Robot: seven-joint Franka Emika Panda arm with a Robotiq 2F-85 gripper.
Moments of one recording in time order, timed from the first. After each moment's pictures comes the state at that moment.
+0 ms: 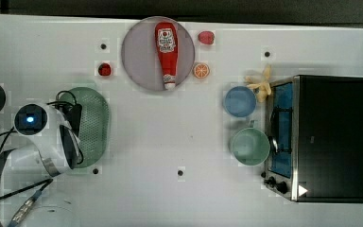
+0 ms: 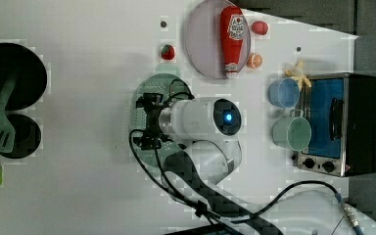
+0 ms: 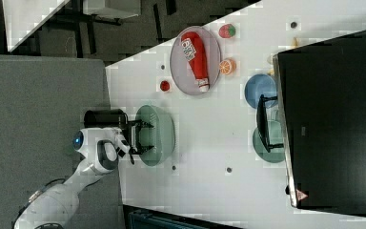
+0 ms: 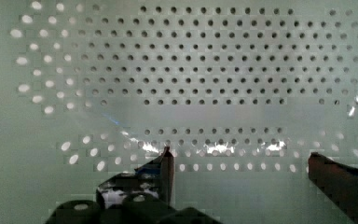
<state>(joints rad) 0.63 0.66 0.04 -1.94 0.28 1.06 1.26</state>
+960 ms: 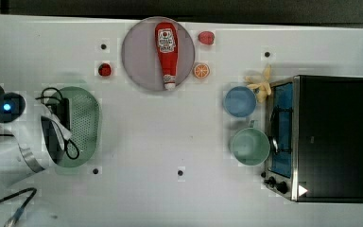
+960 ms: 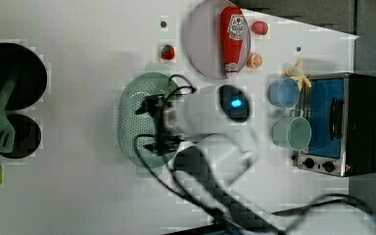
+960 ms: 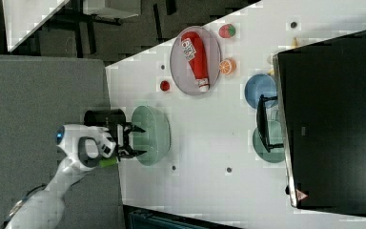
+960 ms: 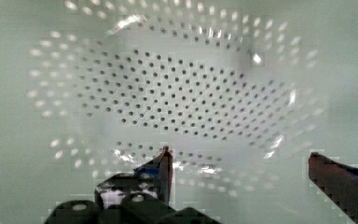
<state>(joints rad) 0.70 0.54 -0.06 -1.89 0.27 0.74 1.07</state>
